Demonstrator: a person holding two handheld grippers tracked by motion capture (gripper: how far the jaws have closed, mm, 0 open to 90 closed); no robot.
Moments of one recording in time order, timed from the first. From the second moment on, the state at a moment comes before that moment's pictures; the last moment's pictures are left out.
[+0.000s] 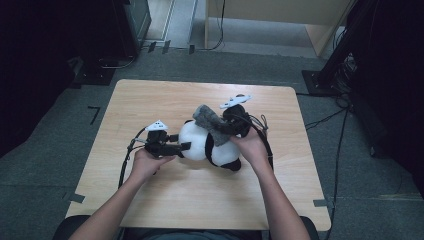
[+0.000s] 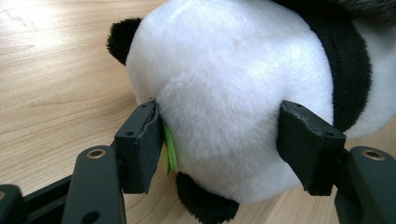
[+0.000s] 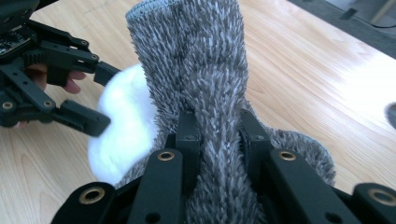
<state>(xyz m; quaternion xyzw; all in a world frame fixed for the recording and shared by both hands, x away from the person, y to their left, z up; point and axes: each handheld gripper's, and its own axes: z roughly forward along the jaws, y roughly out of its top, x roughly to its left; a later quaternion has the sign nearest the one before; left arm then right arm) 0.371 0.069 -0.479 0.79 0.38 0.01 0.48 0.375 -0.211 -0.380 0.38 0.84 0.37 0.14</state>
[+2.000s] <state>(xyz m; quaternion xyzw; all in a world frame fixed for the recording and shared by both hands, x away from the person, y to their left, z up) 0.373 0.066 -0.478 0.79 0.38 0.02 0.48 0.372 -0.163 -0.400 0.36 0.85 0.38 0.08</state>
